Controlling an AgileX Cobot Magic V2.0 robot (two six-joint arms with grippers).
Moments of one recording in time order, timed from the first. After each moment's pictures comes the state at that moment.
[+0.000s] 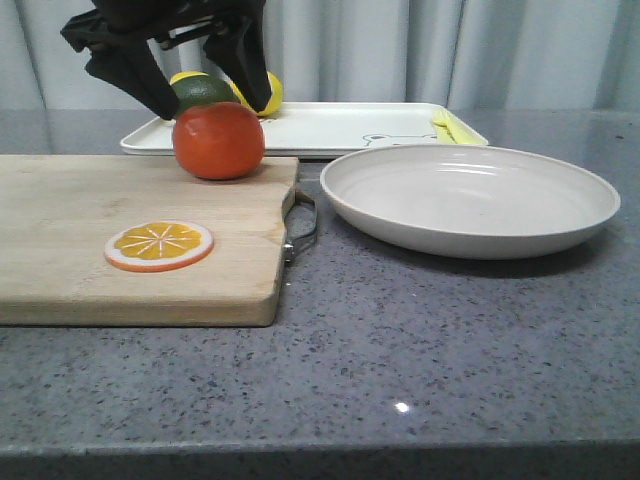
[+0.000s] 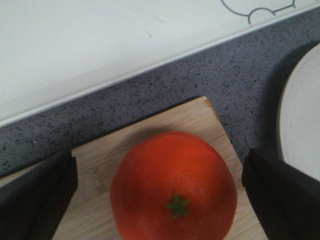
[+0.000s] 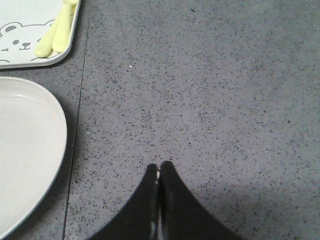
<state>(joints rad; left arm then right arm) -0.42 1.76 -1.50 -0.25 0.76 0.04 -0.05 0.78 -0.60 0.04 0.44 0.08</state>
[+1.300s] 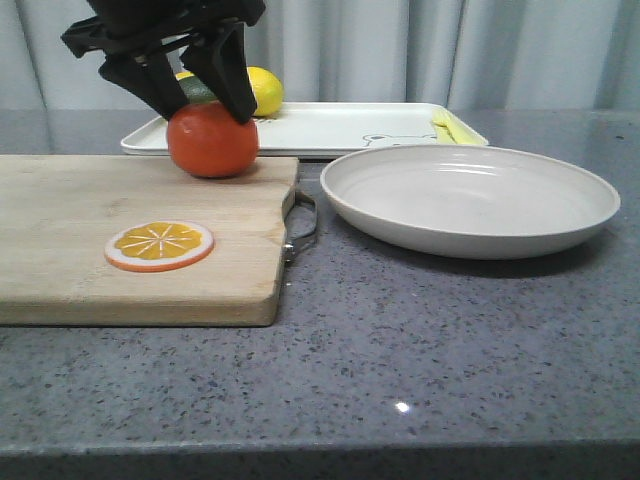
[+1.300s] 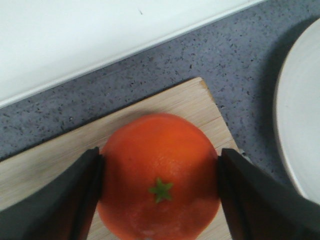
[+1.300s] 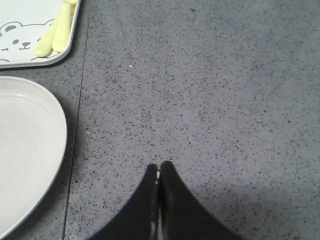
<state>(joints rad) -0.42 1.76 -1.51 -0.27 0.83 0.07 -0.05 0.78 -0.60 0.04 0.44 0.08</state>
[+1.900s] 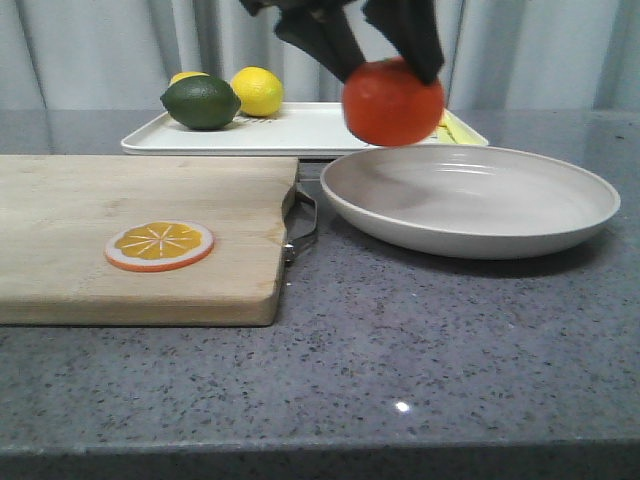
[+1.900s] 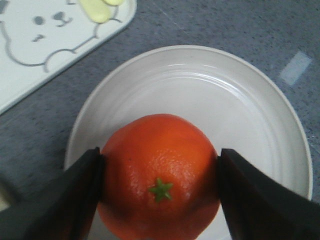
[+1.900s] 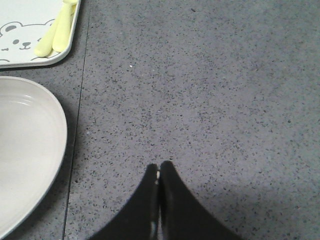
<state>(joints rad) -0.71 1.89 -1.76 -0.30 0.83 0.12 -0.05 0.78 -0.60 0.04 0.44 0.08</state>
